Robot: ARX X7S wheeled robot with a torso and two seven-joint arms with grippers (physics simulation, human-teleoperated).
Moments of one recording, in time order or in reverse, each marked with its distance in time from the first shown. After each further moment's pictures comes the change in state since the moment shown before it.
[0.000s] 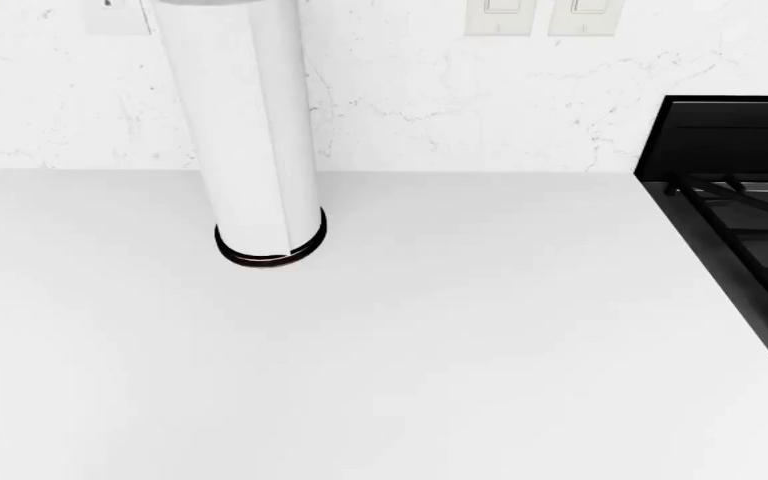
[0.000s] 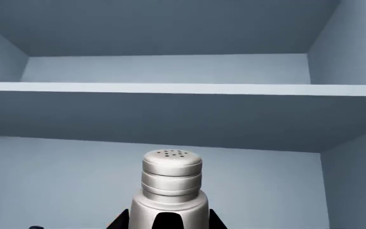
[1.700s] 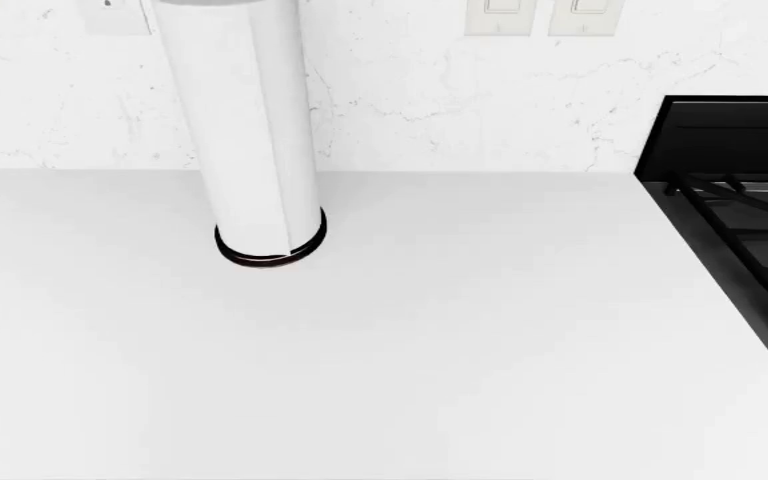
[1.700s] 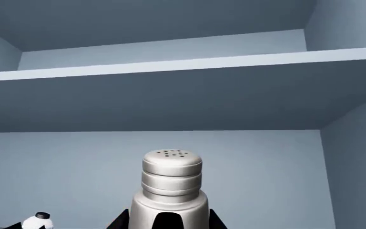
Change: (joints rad) left arm -0.307 0.114 0.645 -0.932 0.842 0.306 0.598; right arm -0.073 0.098 -0.070 -0.020 0.222 -0.122 0.124
